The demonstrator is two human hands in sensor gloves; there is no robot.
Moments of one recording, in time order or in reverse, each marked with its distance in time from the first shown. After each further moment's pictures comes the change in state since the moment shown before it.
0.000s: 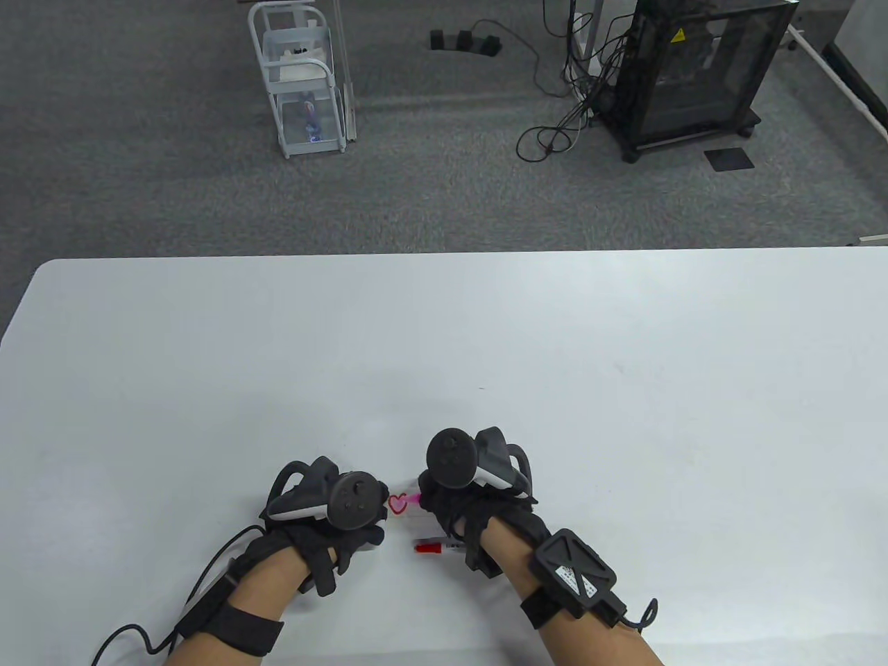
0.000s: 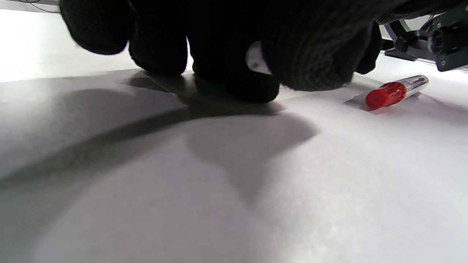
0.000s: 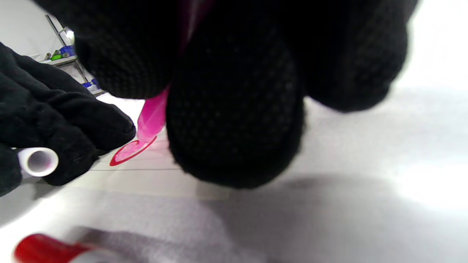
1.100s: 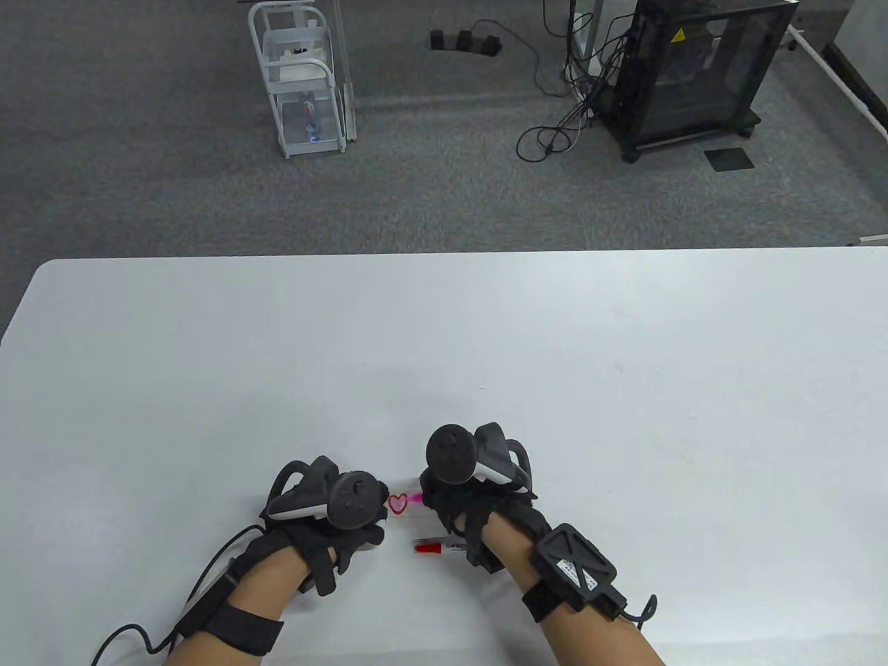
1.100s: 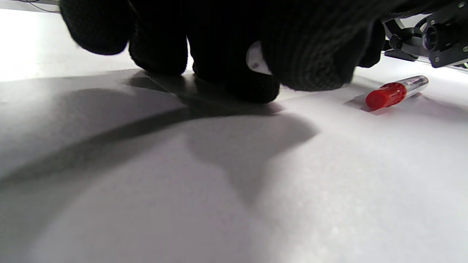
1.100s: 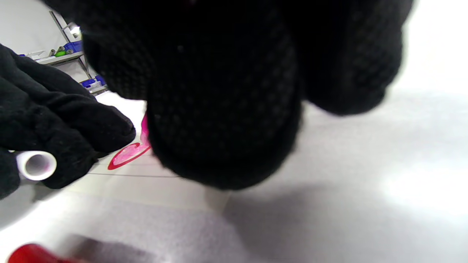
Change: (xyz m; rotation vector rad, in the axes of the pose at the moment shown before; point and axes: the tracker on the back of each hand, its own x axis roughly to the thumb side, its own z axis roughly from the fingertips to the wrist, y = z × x) left_hand 0.000 0.000 0.000 0.000 -0.001 0.002; right_hand 0.001 -0.003 -0.004 -0.001 -0.014 0.014
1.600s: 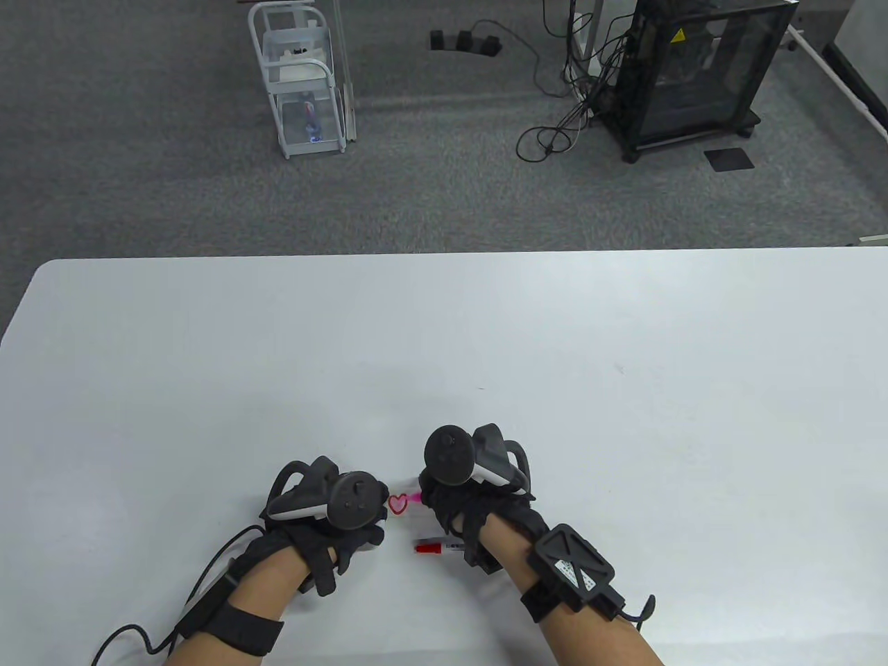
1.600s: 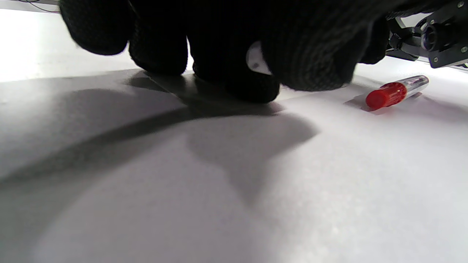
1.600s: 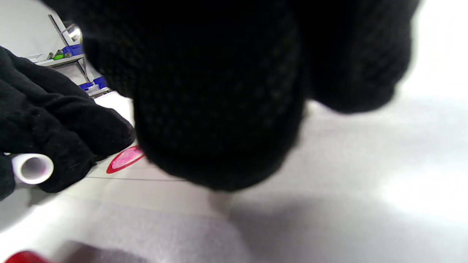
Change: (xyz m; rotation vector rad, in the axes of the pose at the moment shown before) left_hand 0.000 0.000 0.000 -0.001 0.000 0.000; right_hand 0.002 0.000 0.000 -0.003 0.011 0.009
